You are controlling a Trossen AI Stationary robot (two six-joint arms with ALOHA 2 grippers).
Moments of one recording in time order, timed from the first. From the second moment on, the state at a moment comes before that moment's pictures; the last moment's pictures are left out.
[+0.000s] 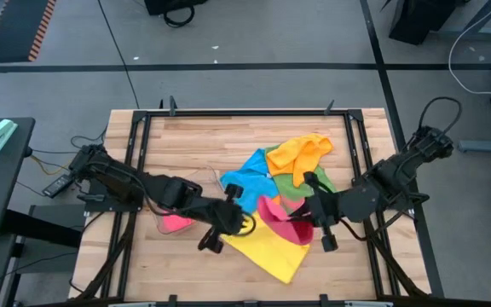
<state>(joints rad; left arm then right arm) -0.38 1.64 1.55 -0.61 -0.21 0.14 0.62 1.37 1.56 -0.75 0.39 0.19</state>
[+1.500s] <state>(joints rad) -0.25 1.75 1.55 -0.23 0.32 0.14 0.74 1.38 1.56 -0.74 0.49 0.23</state>
